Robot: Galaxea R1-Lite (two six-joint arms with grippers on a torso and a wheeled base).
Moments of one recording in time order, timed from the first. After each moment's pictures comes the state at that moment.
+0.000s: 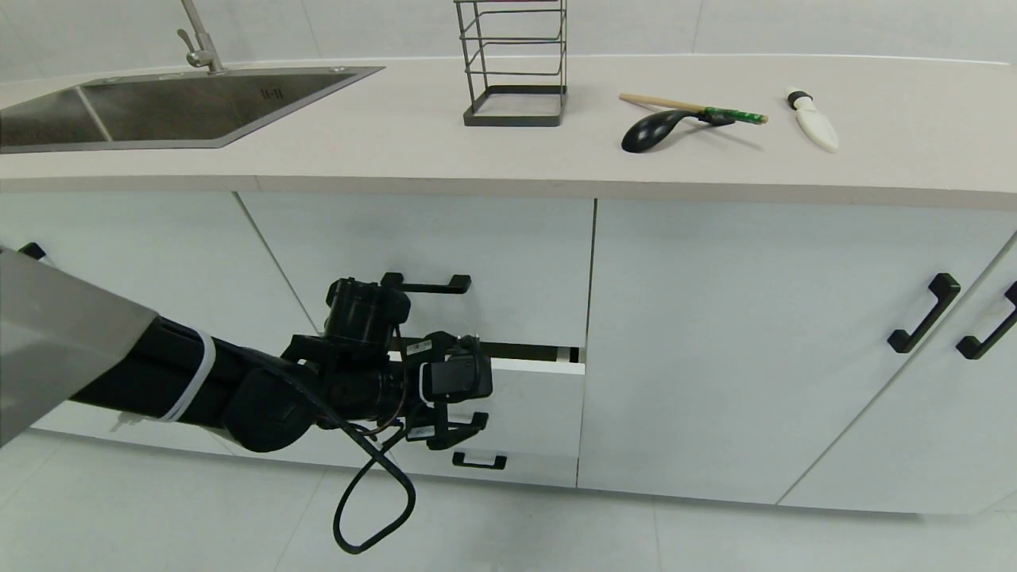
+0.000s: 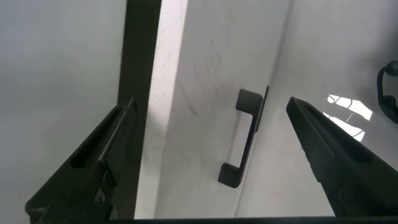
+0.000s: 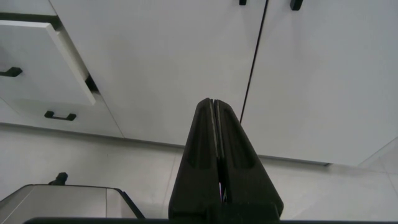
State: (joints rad) left arm -0.39 1.97 -0.96 -0.34 -0.24 1.15; right arm 0.00 0.00 0.00 0.00 0.05 -0.01
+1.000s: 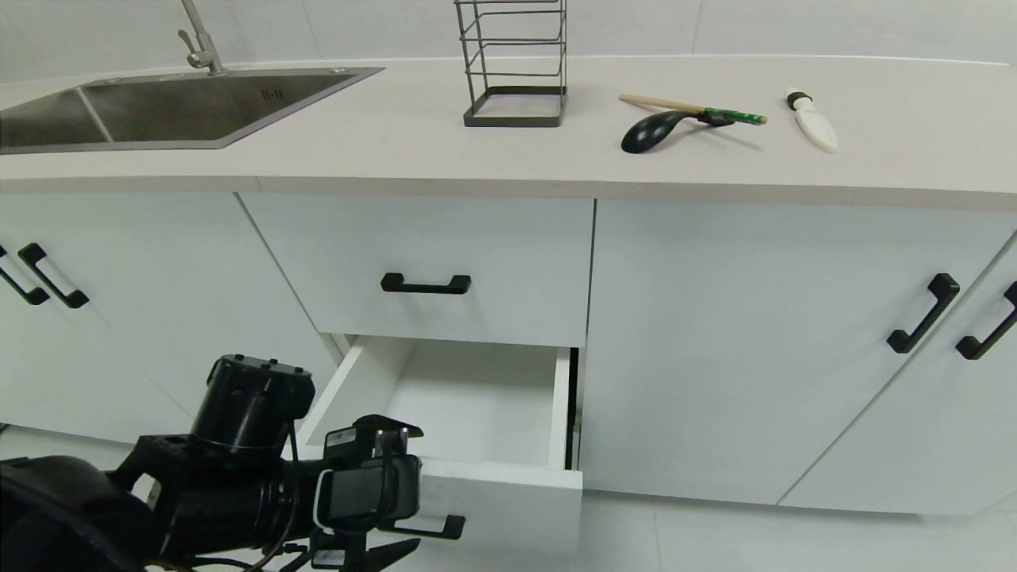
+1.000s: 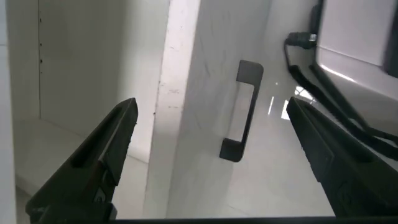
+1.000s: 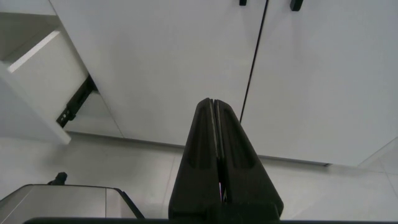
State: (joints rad) left arm -0.39 1.63 -0.52 -0.33 -0.27 1.13; right arm 0.00 0.00 0.00 0.00 0.05 -0.01
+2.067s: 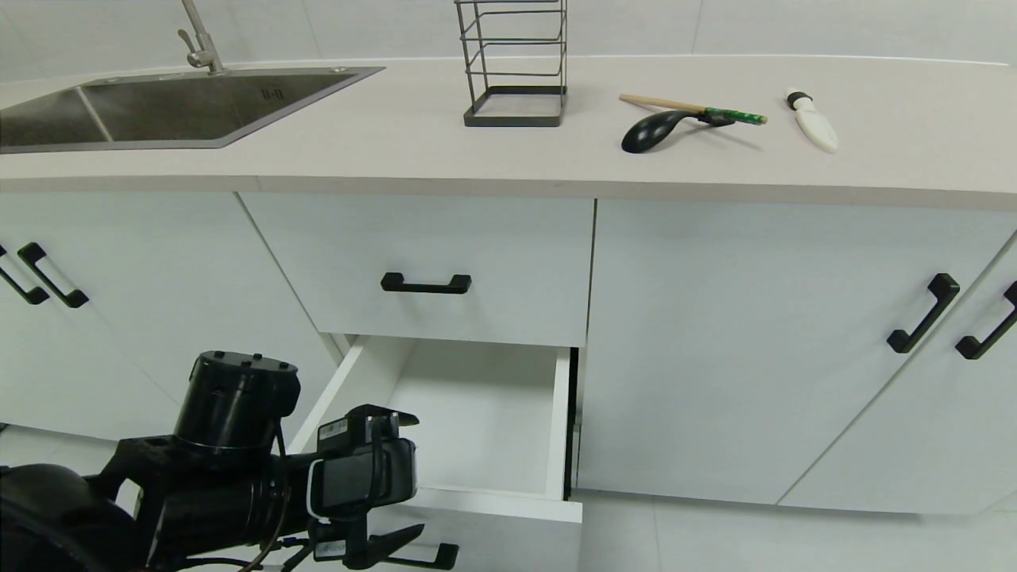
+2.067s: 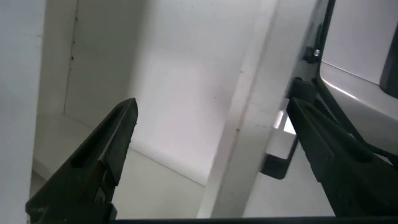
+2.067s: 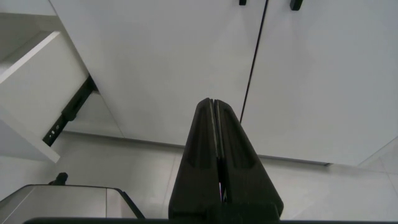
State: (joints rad) left arm -0.39 1.61 -0.50 -0.39 -0.27 1.05; right arm 0.00 0.00 0.00 0.00 0.05 -0.01
